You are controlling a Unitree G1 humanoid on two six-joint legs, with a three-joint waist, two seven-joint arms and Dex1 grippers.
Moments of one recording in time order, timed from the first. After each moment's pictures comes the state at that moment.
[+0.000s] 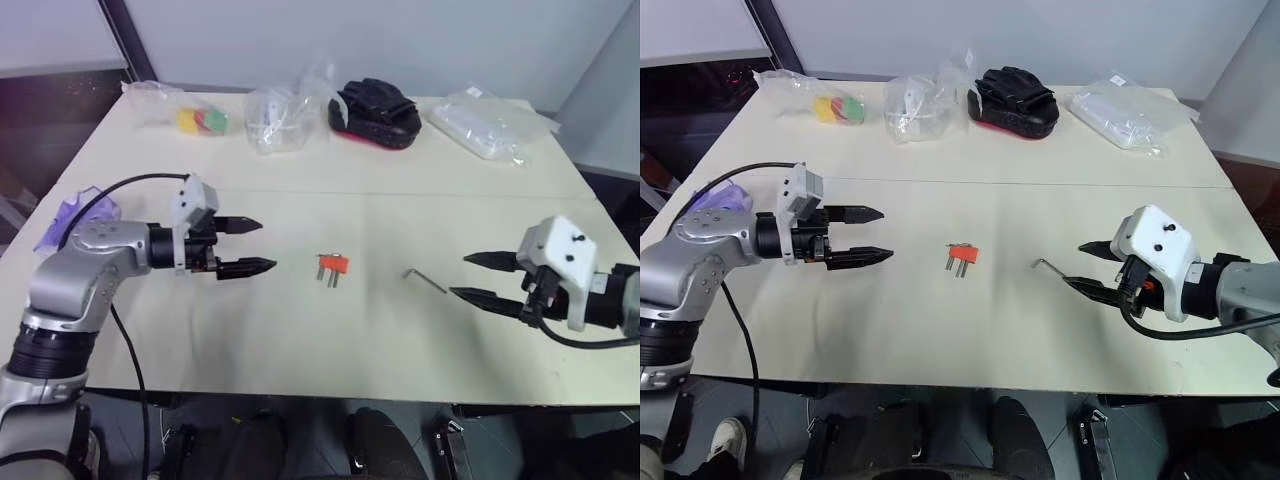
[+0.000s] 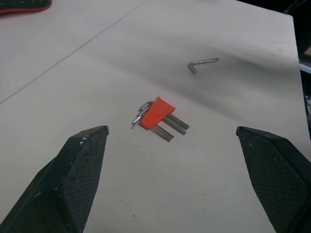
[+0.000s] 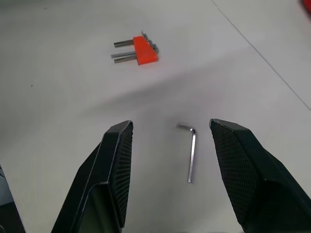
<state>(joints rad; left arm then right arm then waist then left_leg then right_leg) -0.49 0.79 0.01 -0.14 -0.56 0.66 -1.12 0.01 -1.10 -0.47 -0.70 0.66 0.83 0.86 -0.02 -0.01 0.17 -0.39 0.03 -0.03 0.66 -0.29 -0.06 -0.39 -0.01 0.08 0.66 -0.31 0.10</state>
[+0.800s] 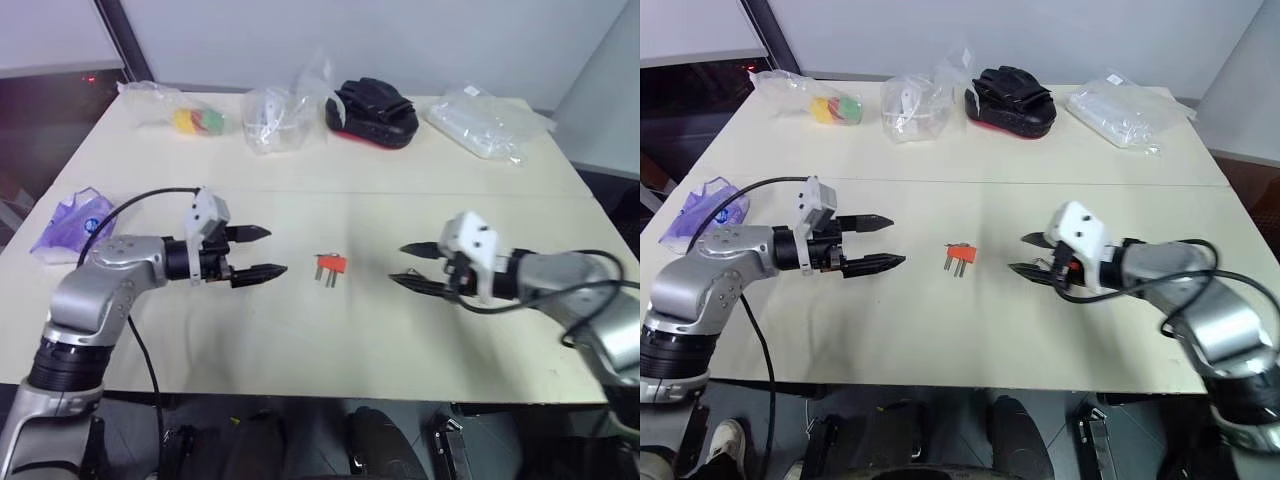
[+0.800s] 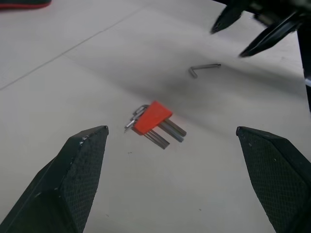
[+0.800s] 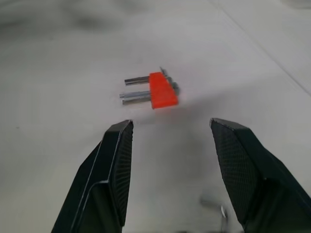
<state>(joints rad) -0.43 0.72 0.00 -0.18 -0.55 0.65 -1.04 -0.40 -0.79 0.15 -0.30 0.37 0.57 0.85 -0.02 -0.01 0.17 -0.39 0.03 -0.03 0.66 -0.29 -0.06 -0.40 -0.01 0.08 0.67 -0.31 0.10</state>
